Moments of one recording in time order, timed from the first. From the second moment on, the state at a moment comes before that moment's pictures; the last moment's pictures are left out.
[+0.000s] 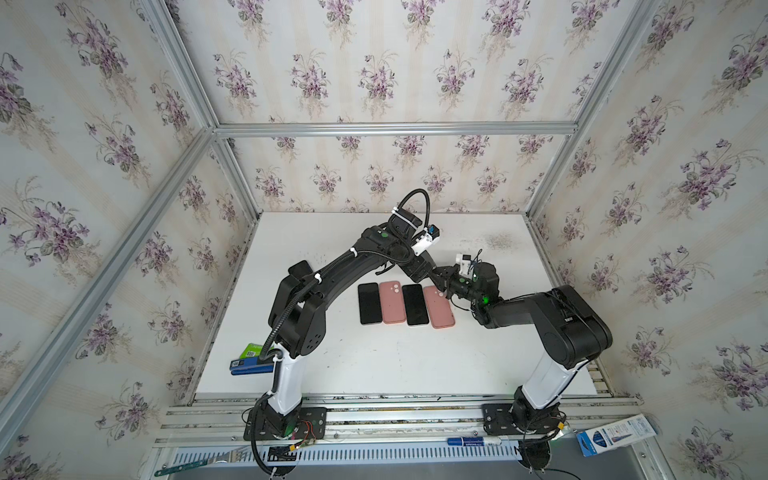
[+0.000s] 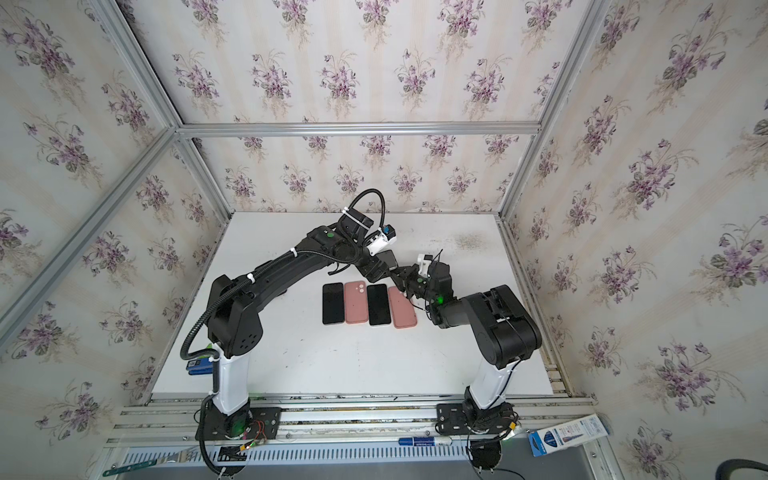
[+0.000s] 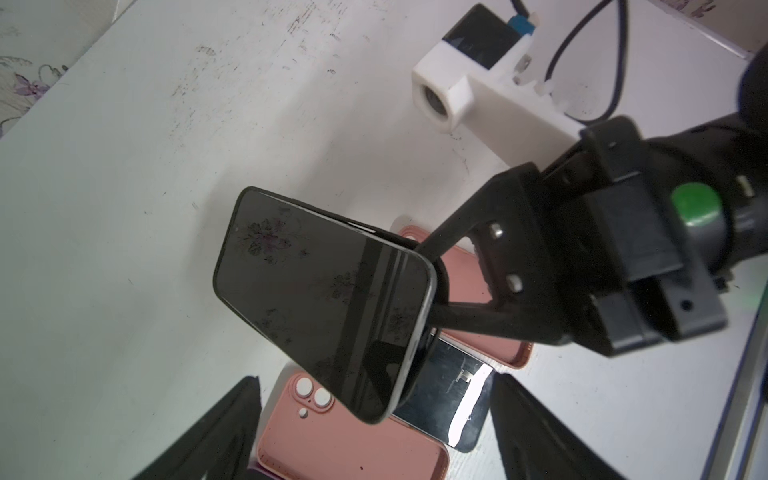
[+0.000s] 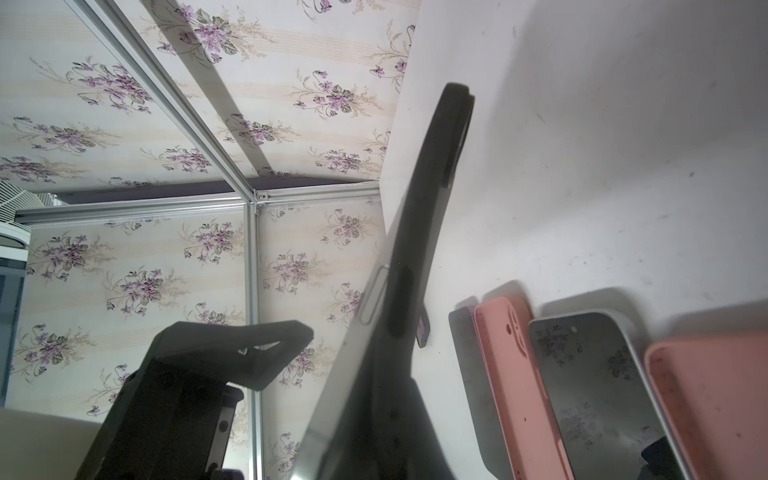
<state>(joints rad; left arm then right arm) -0.67 2.04 1.87 -0.78 0.20 0.24 0.29 1.76 0.61 0.92 -0.57 1.46</state>
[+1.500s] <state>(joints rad) -0.69 2.04 1.87 -0.77 -0.04 0.25 0.32 1.75 0.63 0.94 -0.59 1.50</state>
